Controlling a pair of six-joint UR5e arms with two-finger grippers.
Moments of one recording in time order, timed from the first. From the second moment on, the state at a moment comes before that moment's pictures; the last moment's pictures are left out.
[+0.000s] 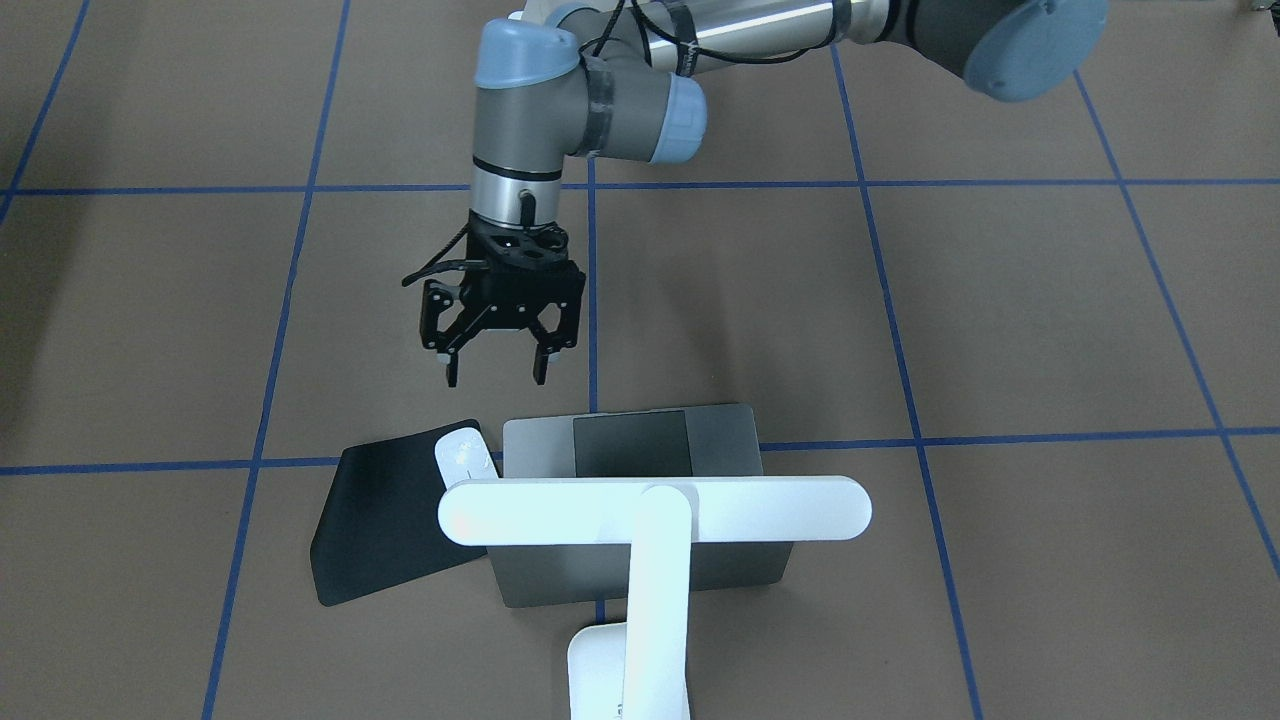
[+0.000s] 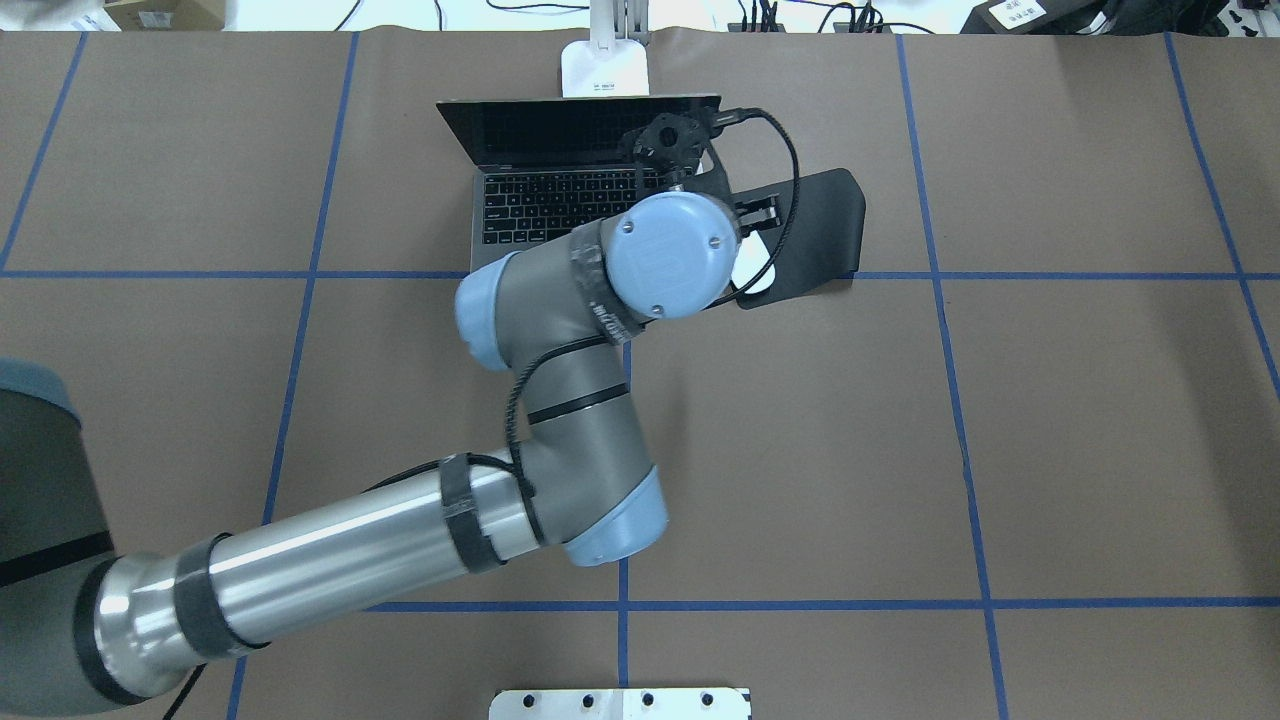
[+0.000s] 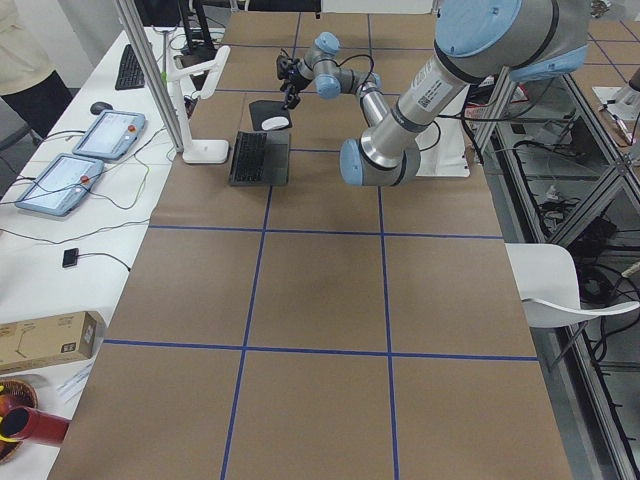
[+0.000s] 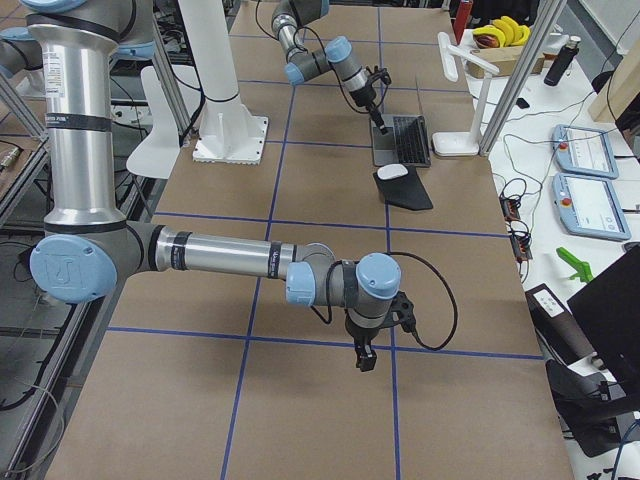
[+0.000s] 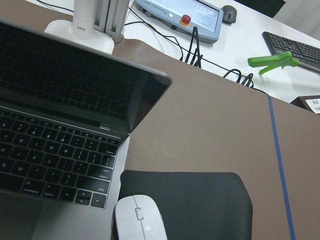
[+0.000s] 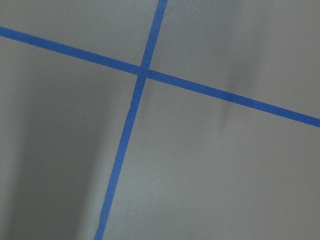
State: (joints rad) left arm -0.48 -2.54 -1.42 -1.88 -1.40 -1.46; right arm 1.50 -1.58 1.51 -1.50 2.26 -0.21
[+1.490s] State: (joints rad) left arm -0.88 -2.04 -1.83 -1.54 -1.96 -0.87; right arm 1.50 -1.62 1.55 -1.50 2.32 -0.04
